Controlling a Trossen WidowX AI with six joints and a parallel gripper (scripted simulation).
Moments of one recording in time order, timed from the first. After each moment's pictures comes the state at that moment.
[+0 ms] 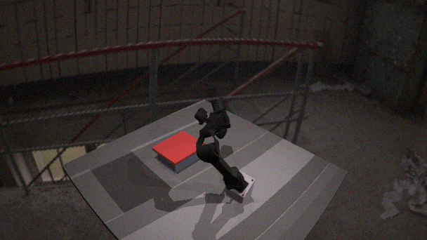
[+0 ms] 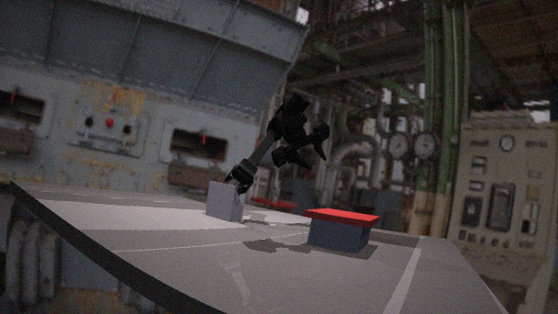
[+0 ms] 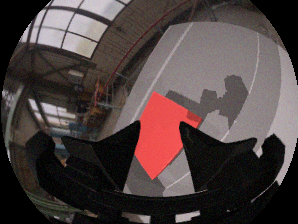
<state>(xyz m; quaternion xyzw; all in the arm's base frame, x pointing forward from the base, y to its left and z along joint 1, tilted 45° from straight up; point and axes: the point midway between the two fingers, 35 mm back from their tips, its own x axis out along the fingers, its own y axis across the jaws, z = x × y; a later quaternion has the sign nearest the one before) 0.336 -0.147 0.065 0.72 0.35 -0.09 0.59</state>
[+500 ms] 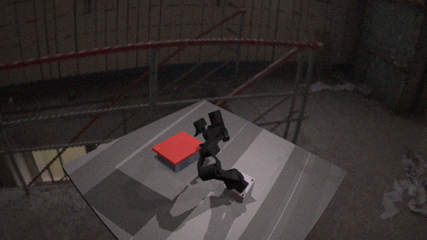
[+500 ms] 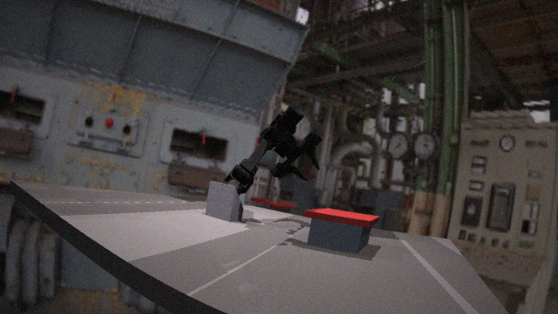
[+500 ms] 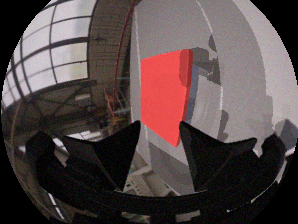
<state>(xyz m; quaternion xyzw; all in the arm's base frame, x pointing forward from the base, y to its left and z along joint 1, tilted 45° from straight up) 0.286 -0.073 0.102 0.84 0.36 -0.10 0.39</state>
